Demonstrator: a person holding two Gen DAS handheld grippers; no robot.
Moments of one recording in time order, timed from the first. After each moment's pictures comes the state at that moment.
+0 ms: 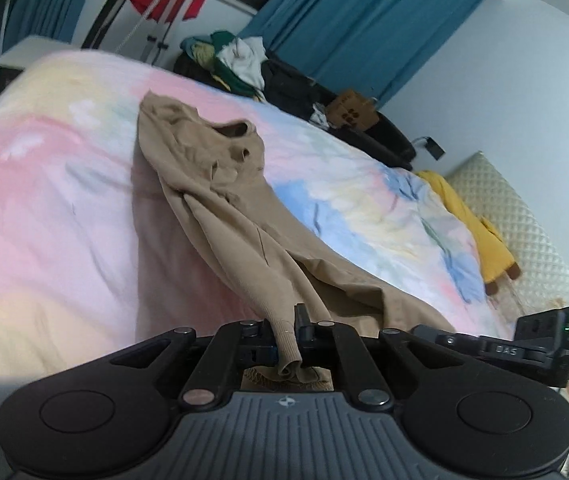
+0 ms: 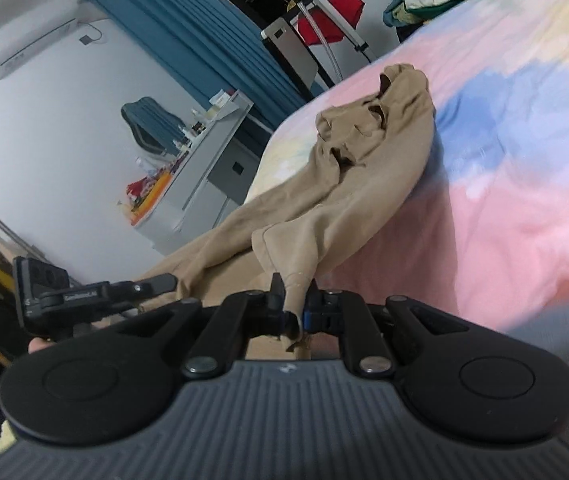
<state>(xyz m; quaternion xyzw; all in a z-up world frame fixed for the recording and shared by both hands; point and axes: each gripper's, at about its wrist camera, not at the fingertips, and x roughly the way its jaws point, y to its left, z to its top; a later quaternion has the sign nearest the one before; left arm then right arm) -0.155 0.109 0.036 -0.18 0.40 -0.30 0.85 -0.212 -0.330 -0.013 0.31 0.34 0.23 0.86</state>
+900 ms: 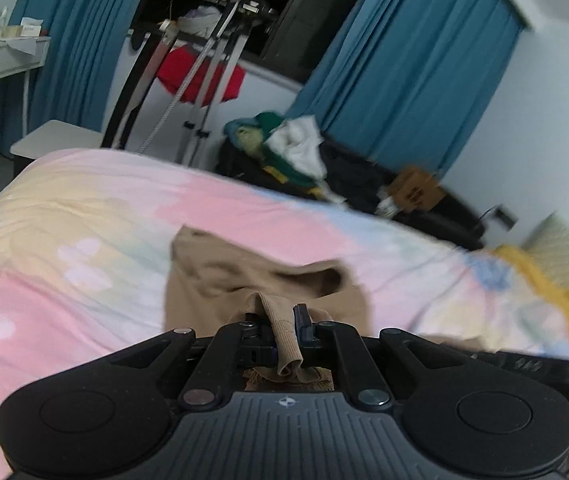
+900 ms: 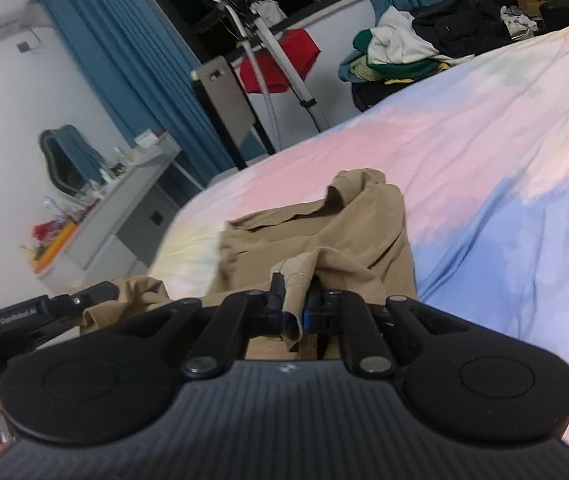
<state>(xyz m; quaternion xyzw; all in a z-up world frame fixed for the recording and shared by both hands) 0.099 0.058 -0.005 -0.14 0.31 -0.20 0.92 0.068 -0.315 -0.048 0.24 0.30 0.12 0.91</state>
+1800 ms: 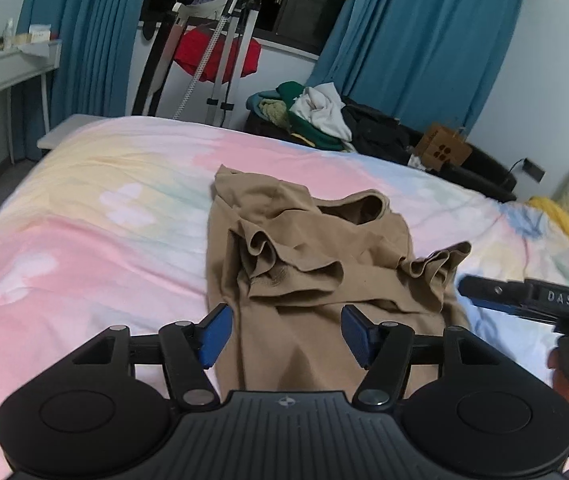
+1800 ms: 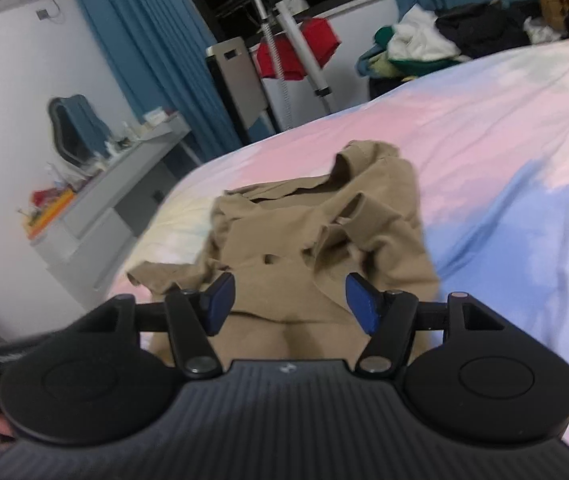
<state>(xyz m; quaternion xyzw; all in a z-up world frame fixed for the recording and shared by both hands) 0.045 0.063 -0.048 -0.08 0.33 -0.16 0.93 0.047 -0.297 -0.082 0.19 0.30 0.13 0.93</state>
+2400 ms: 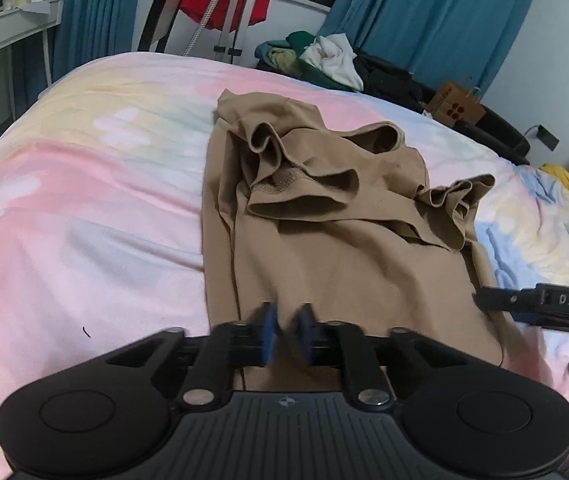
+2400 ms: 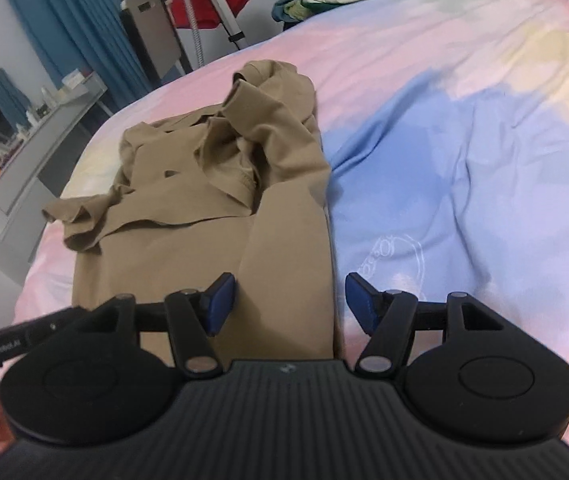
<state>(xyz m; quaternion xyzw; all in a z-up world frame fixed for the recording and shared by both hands) 0.044 0.052 -0.093 -0.08 0.40 -0.16 0.90 0.028 -0.310 -0.124 0.20 0.39 0.04 0.90</state>
